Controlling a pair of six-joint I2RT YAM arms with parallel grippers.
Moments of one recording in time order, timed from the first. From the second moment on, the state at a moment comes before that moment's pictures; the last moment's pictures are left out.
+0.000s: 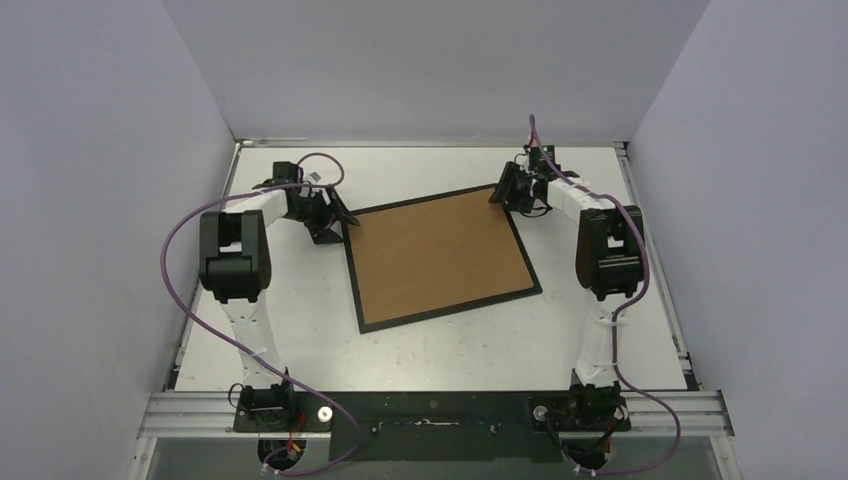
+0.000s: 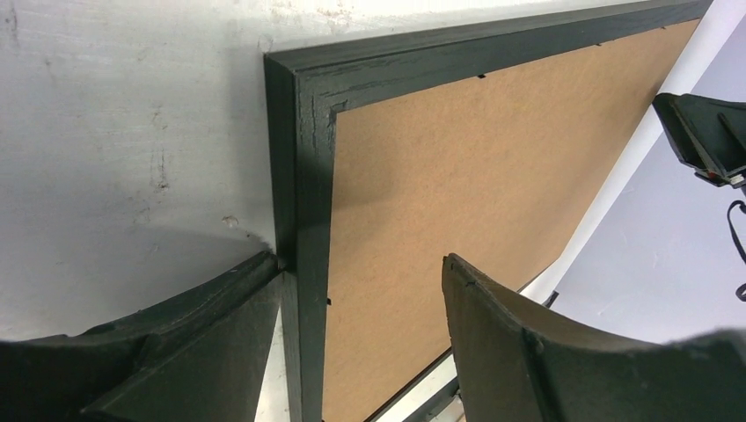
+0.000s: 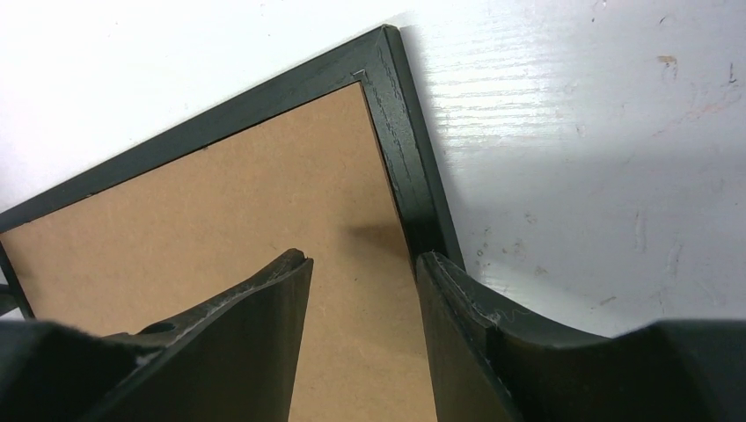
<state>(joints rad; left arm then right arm) 0.02 2.11 1.45 -0.51 0.61 -0.53 0.13 2.14 1.58 -0.32 -0.26 0.44</state>
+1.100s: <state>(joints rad) 0.03 2.23 1.65 -0.58 0.63 -0.51 0.04 2.23 1.37 0.41 -0.58 0.85</state>
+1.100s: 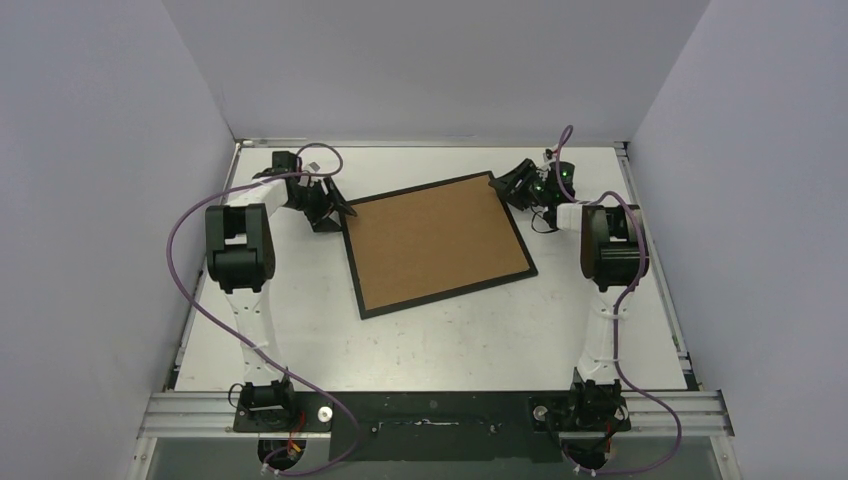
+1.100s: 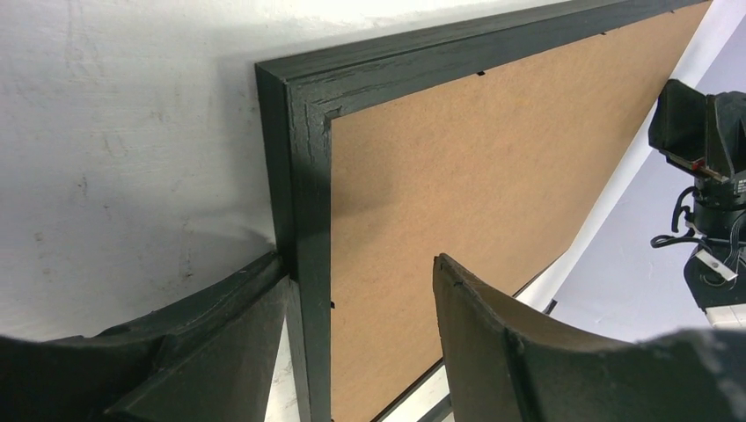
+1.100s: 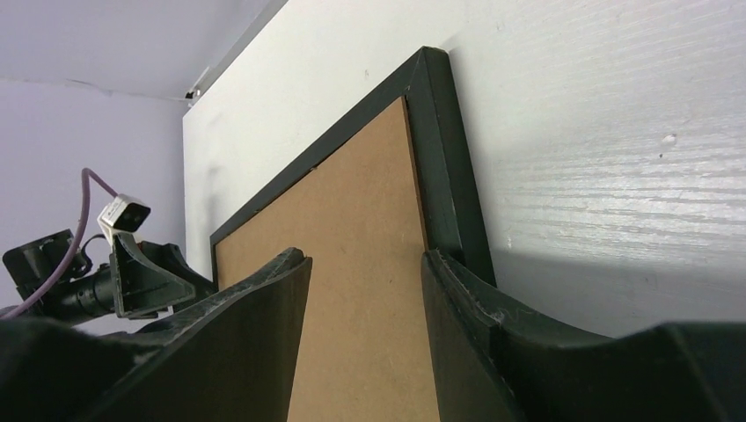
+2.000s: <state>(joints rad) 0.03 2.31 1.80 -0.59 0.54 -0.48 0.21 2.07 1.44 -0.25 -0.15 0.29</state>
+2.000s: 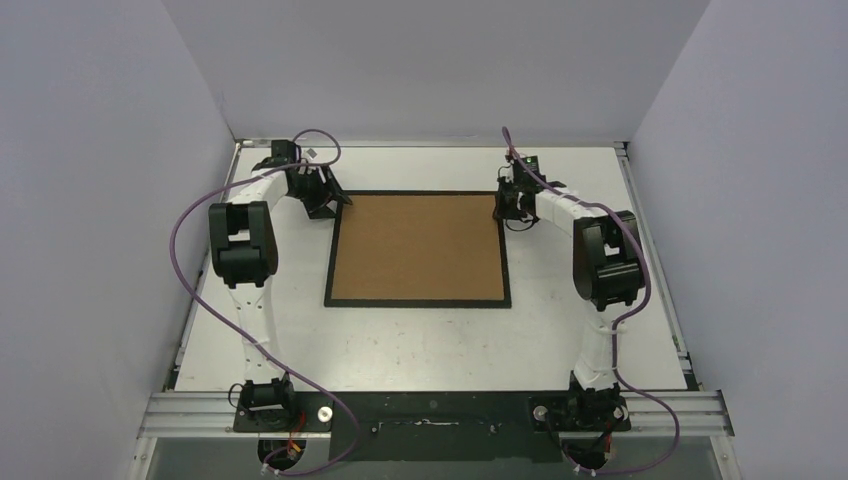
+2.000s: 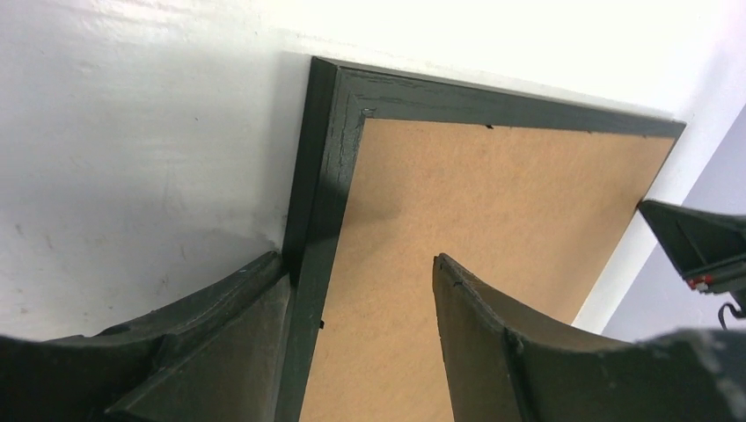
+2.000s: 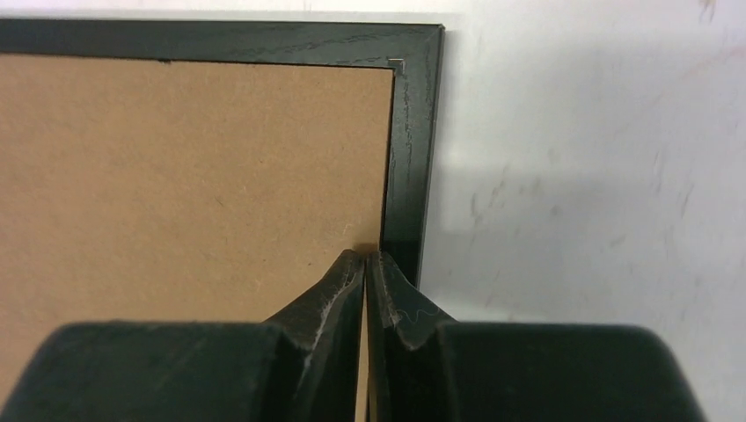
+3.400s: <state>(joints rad) 0.00 2.31 1.79 -0.60 0.60 -0.43 0.26 1.77 1.20 -0.55 -0.17 0.56</state>
